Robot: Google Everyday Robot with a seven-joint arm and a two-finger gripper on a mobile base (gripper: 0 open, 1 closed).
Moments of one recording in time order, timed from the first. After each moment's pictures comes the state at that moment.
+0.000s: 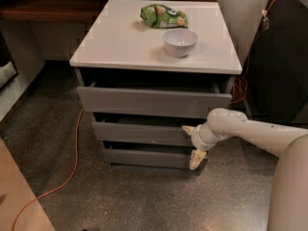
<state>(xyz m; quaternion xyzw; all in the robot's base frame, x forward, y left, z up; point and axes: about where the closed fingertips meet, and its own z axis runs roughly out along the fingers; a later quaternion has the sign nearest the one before) 0.632 -0.171 0.485 -0.73 0.64 0.03 0.22</state>
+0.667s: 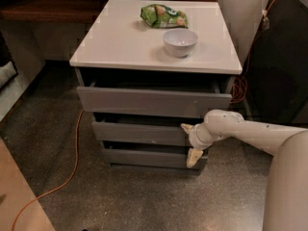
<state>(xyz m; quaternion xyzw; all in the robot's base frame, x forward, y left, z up) 0.644 -0.167 0.480 -0.72 0.65 0.01 0.24</state>
